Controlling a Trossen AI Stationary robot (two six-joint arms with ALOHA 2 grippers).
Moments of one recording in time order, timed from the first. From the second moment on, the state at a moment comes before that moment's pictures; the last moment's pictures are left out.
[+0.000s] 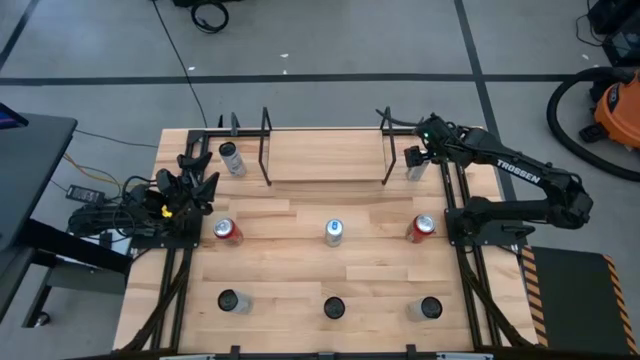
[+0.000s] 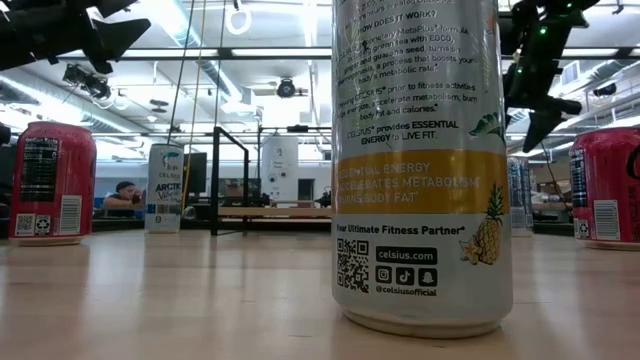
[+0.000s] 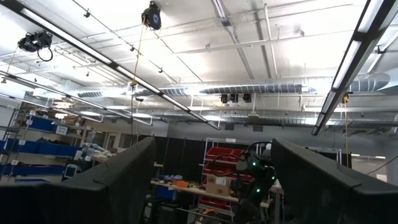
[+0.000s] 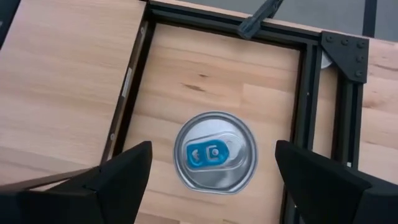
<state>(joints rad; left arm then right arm) 0.03 0.01 0.01 0.69 -0.43 0.12 -0.70 1.01 0.87 -0.96 0.31 0.62</state>
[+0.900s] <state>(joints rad) 0.03 0.01 0.01 0.69 -0.43 0.12 -0.70 1.01 0.75 -0.85 0.29 0.55</state>
